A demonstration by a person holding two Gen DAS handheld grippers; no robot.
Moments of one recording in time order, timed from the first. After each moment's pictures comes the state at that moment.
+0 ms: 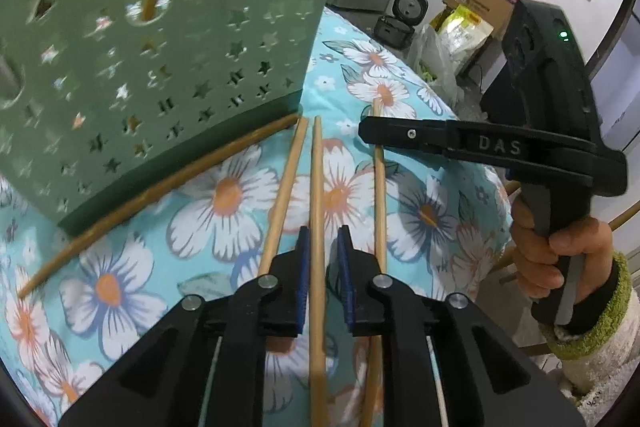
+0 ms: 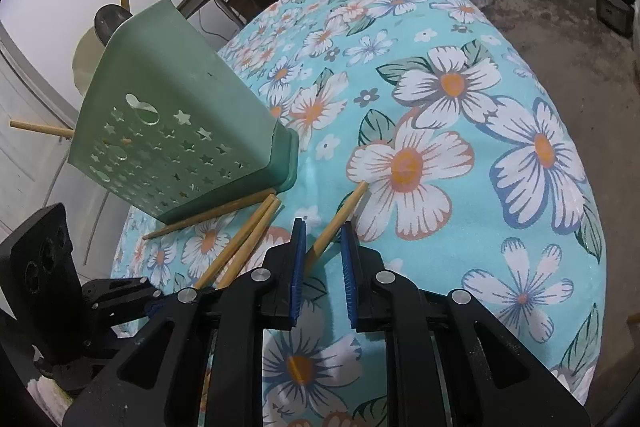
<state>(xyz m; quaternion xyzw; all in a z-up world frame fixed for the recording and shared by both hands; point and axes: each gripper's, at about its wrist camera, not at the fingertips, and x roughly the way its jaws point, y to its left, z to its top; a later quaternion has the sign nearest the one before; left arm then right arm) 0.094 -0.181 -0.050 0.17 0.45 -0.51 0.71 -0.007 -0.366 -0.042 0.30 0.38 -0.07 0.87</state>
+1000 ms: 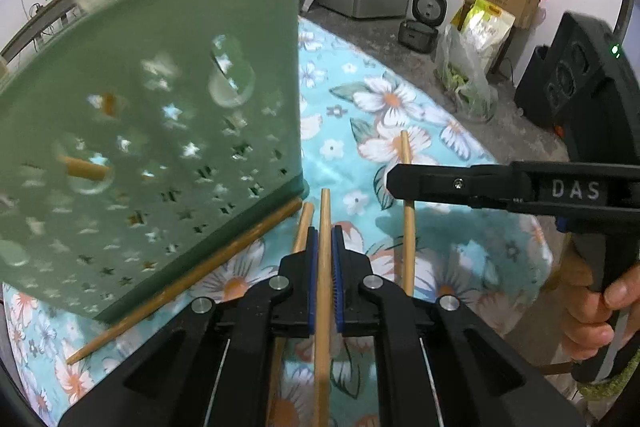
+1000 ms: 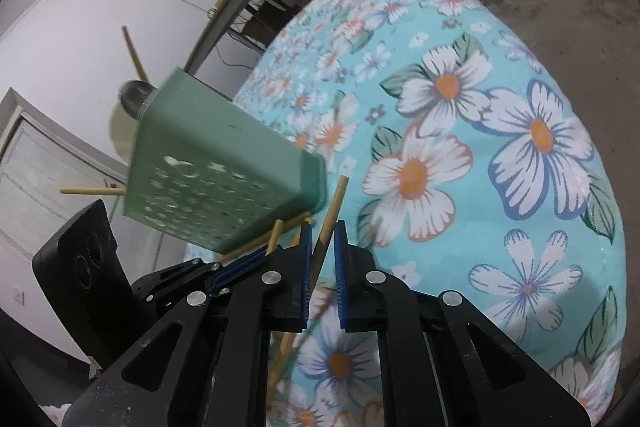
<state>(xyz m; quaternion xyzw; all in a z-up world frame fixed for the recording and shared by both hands) 0.095 -0.227 -0.022 0.22 0.39 -0.47 0.76 -0.027 -0.388 -0.033 0.42 0.33 -0.01 0.85</state>
